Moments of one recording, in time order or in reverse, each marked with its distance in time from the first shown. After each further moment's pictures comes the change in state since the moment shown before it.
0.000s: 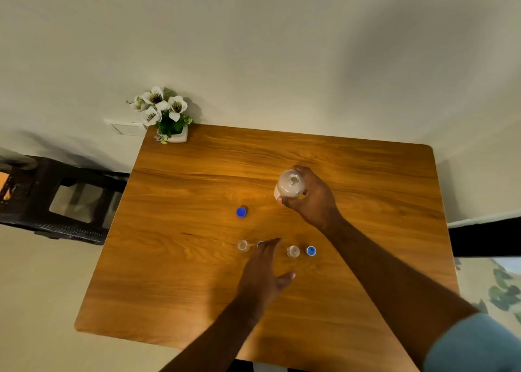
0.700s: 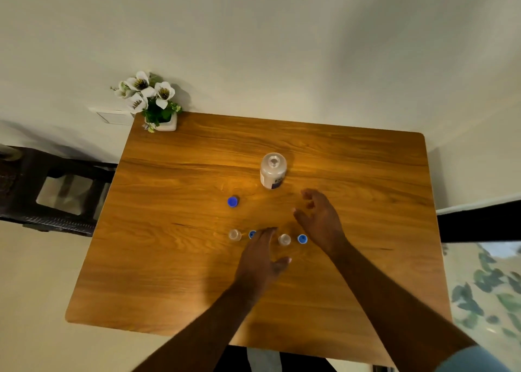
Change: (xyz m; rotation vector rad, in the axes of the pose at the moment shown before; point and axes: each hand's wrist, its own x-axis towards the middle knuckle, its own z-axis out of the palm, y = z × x) left_hand 0.008 0.002 0.017 -0.086 -0.025 -0.038; right_hand -0.062 0.051 0.000 -0.078 -0.017 0.280
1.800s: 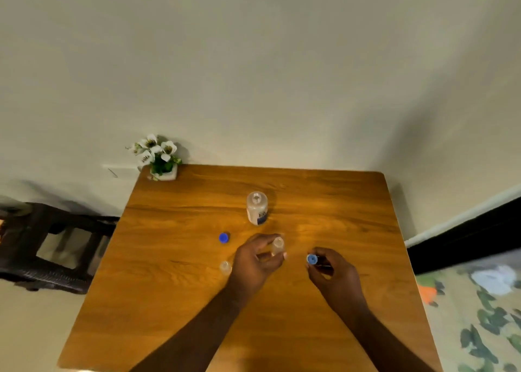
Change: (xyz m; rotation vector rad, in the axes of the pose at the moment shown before) left_hand -0.010 0.080 -0.048 -0.508 0.144 0.203; right_hand -0.116 -0.002 -0.074 0.225 0.153 -0.118
